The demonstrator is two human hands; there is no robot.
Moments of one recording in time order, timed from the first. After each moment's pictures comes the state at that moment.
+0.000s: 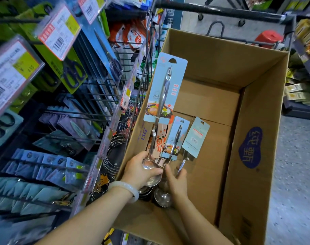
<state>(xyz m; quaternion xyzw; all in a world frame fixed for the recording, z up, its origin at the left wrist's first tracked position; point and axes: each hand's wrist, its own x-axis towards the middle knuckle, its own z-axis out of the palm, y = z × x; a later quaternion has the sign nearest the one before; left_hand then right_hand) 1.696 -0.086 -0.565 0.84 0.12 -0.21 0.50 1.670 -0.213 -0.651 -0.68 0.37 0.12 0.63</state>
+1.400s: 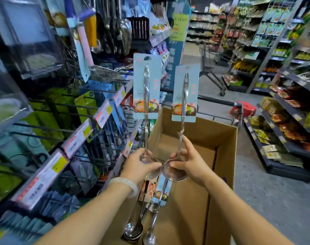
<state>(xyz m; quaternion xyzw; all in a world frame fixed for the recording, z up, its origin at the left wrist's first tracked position) 1.722 -0.099 -0.401 0.82 0.02 -0.03 0.58 1.730 -0.280 -0.386 -0.75 -0.04 0.12 0.66</state>
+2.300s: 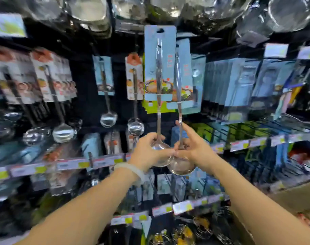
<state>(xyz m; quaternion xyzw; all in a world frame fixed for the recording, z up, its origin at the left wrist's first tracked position) 1.207 -0.013 -0.240 0.73 0.31 0.39 0.47 1.363 -0.080 -0.238 -0.53 -0.59 0.33 0.52</state>
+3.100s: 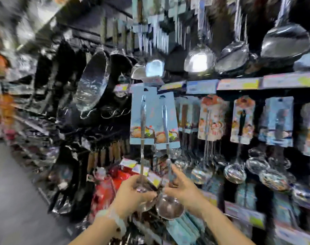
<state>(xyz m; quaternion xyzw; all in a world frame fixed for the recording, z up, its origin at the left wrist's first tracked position) 0.445 0.064 -0.255 0.46 0.60 0.58 0.30 0.607 0.140 -0.243 -0.28 -0.75 0.51 0.32</state>
